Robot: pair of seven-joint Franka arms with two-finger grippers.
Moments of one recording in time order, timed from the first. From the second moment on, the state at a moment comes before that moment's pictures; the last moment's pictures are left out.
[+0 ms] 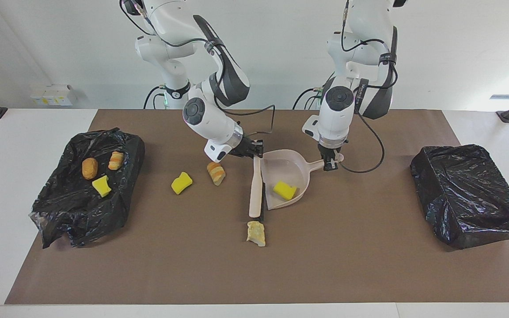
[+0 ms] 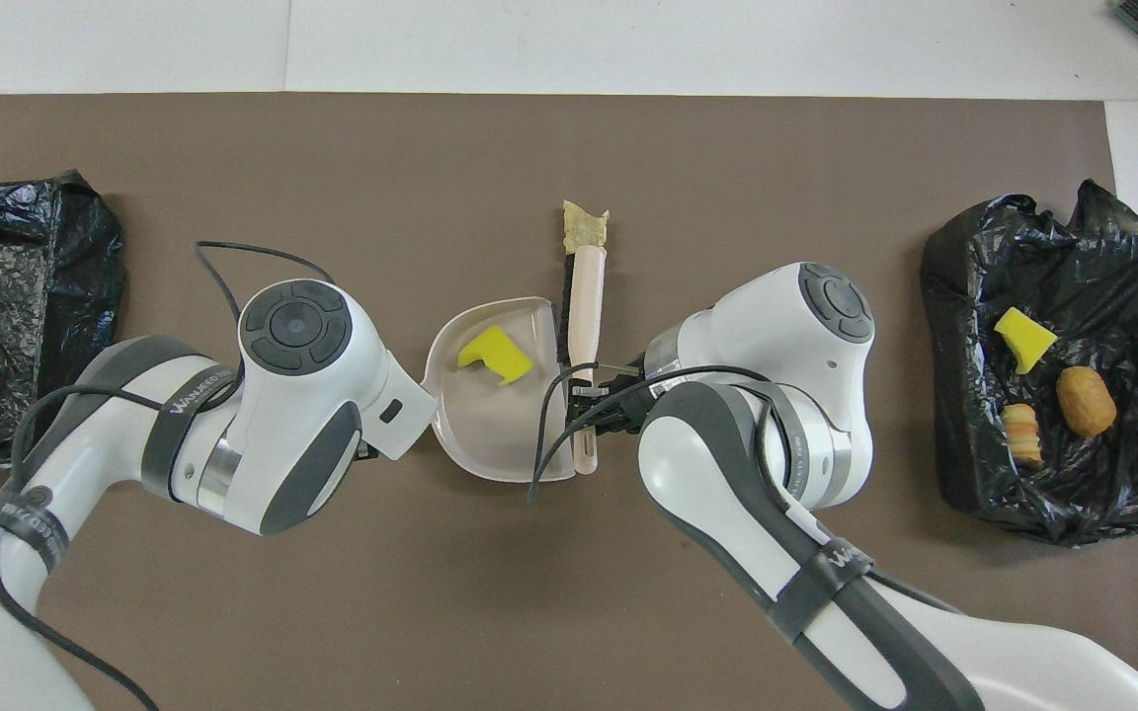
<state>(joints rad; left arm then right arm) -0.48 0.14 0.02 -2.05 0.09 2.09 0.98 0.22 0.25 0.25 -1.93 0.61 2.15 0.24</state>
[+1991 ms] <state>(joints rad) -0.53 0.13 0.03 -2.07 0.11 2.07 0.81 0.20 0.39 0.26 -1.64 -0.11 1.84 -0.22</state>
